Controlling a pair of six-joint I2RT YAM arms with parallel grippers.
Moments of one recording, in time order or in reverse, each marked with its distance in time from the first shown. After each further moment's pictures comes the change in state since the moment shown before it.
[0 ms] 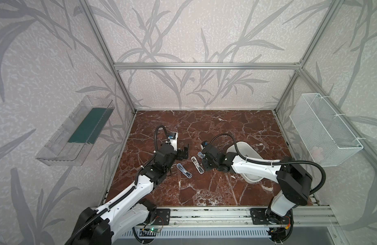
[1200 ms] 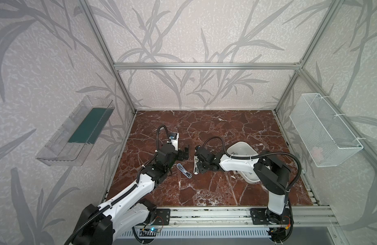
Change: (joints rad) left arm 0.001 0.032 0.000 0.001 0.009 0.000; right arm 0.013 0.235 0.115 -0.012 -0.024 -0.028
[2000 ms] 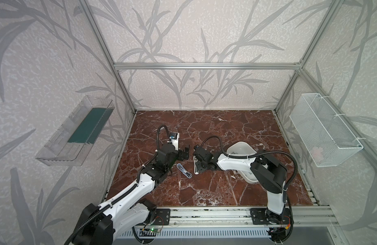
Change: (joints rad) left arm 0.000 0.006 0.004 0.000 0.011 0.000; right arm 0.001 0.030 0.041 -0.013 0.029 -0.021
